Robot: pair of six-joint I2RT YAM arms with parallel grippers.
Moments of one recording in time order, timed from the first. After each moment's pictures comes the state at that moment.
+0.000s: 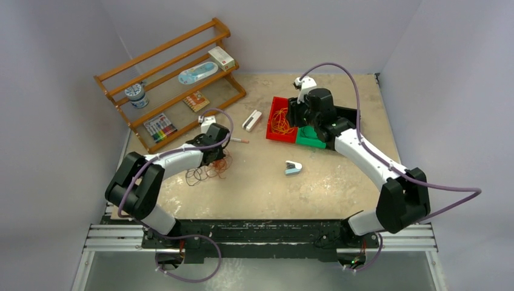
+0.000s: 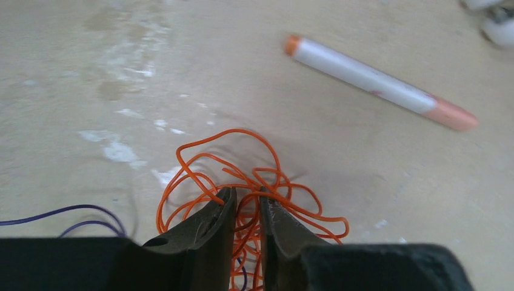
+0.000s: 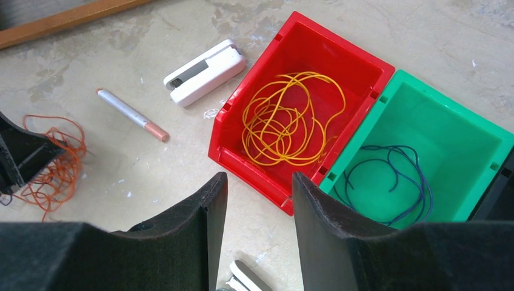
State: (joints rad) left arm -0.50 1.57 0.81 -0.22 -0.43 -0.64; right arm 0.43 1.44 1.12 -0.19 -0.02 0.10
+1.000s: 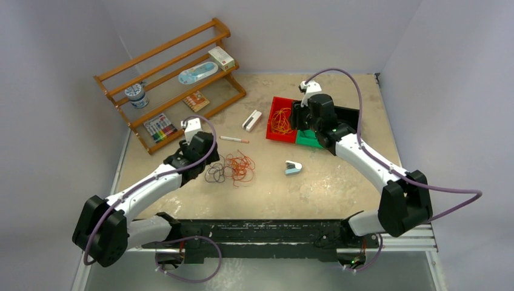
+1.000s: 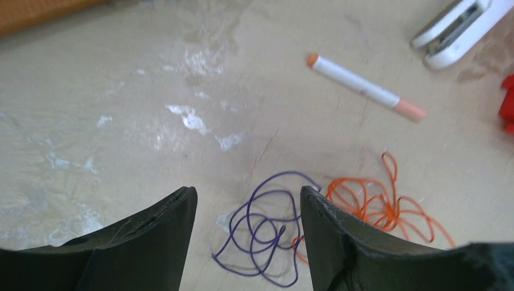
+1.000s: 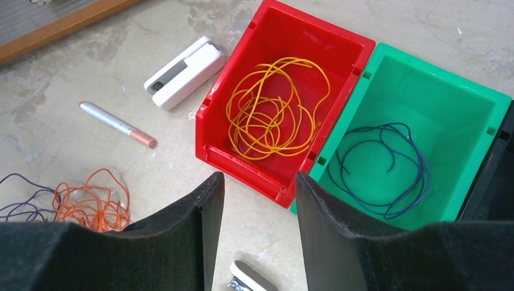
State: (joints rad) left arm -0.55 1.16 0.70 -0.32 -0.55 -0.66; right arm 0.43 1.40 1.03 -0.12 0.07 0.18
